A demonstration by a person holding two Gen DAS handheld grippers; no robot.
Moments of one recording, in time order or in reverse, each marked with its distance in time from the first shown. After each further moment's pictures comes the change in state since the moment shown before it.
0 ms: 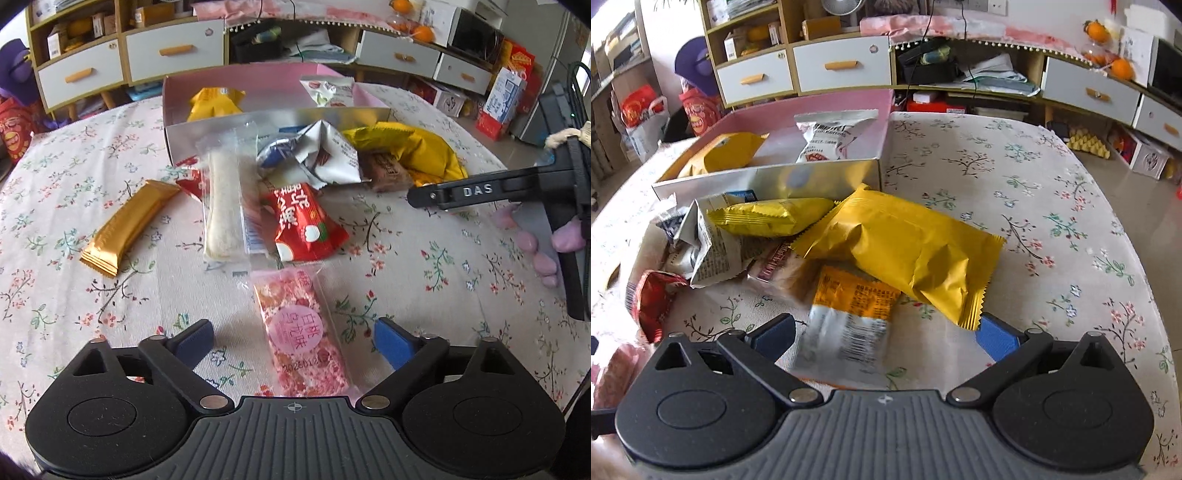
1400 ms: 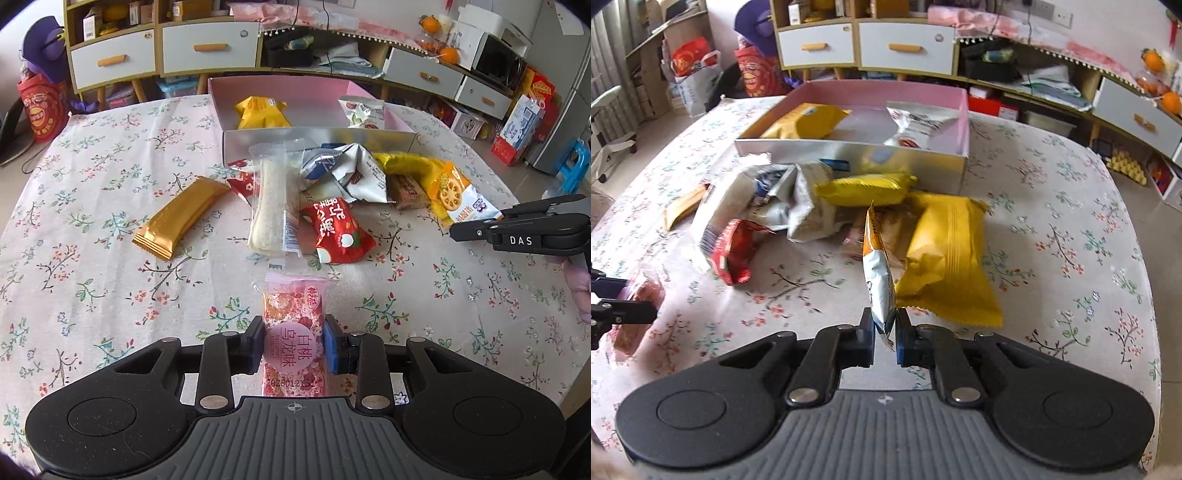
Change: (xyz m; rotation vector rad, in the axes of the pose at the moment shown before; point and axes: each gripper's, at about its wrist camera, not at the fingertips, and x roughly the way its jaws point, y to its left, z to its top) left arm -0.038 0.026 -0.003 -0.101 -0.020 0.016; right arm -0.040 0.036 -0.001 -0.158 0.082 0.098
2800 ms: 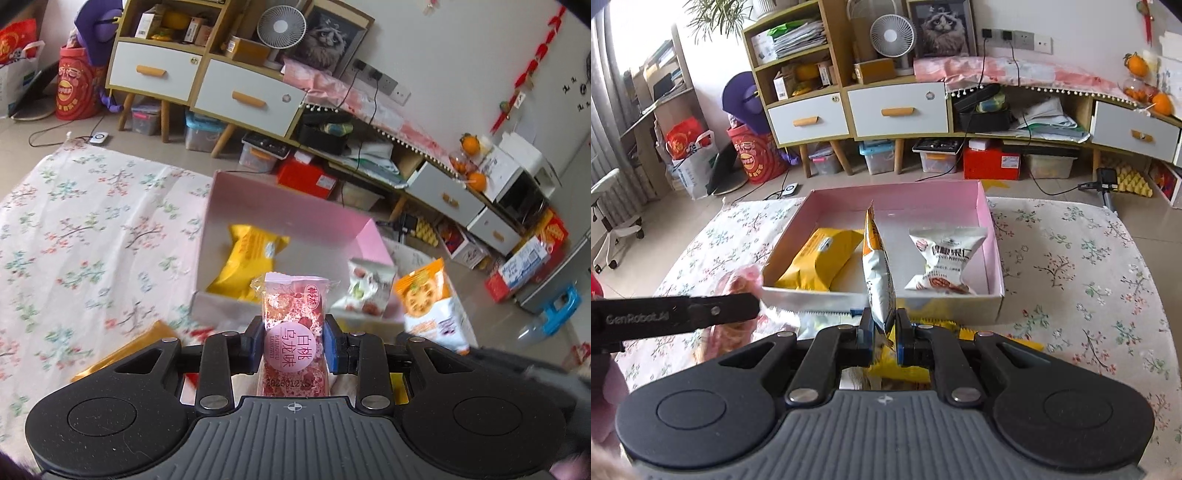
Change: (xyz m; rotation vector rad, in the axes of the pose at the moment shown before) left arm 0.037 0.014 0.128 -0.340 -0.221 -0.088; right arm 0.006 0.008 0.082 0.155 -0.176 0.048
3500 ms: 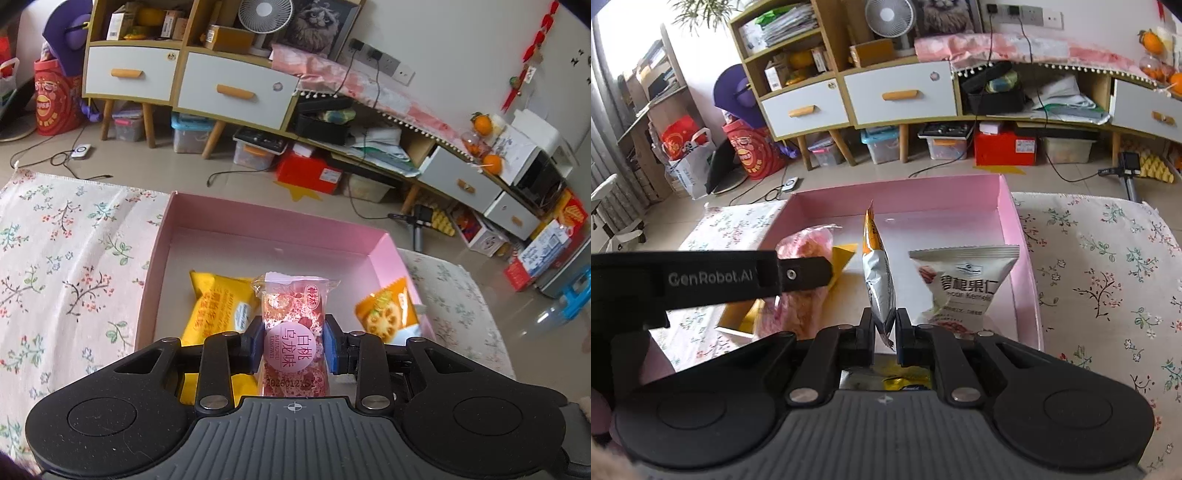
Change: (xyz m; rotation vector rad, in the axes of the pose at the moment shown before) left arm 0.086 -0.022 0.041 0.081 0.039 0.057; right arm 0.055 -0.013 0.020 0.039 0.051 0.040
